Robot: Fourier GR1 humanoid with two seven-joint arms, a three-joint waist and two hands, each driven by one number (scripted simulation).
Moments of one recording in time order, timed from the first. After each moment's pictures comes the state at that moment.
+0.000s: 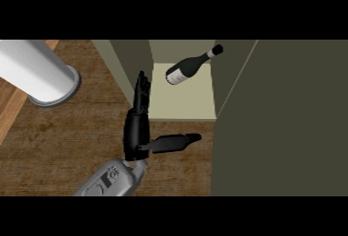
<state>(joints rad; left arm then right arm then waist) -0.41 0.15 -0.64 -1.40 0.37 0.85 -0.30 0.41 -0.27 0.08 -2.36 -0.50 0.30 0.13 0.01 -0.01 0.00</state>
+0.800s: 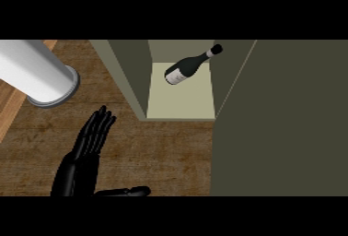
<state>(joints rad) 0.00 0.48 -0.61 -1.89 0.43 0.62 -0.31 0.42 -0.40 0.09 -2.36 -0.48 0.41 0.14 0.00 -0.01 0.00</state>
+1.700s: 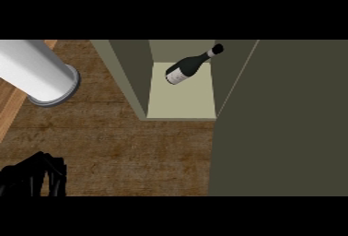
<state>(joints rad) 0.26 0.67 -0.33 -1.96 0.62 0.23 -0.45 0.41 -0.45 0.17 -2.36 -0.48 0.53 0.14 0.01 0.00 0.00</state>
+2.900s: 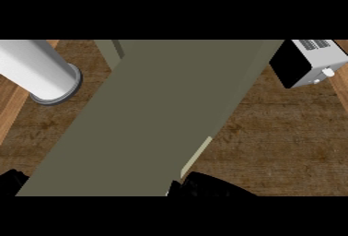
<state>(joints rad) 0.43 0.67 -0.17 -2.00 0.63 0.03 -0.46 -0.44 -0.04 0.56 -2.17 -0.43 0.05 0.59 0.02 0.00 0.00</state>
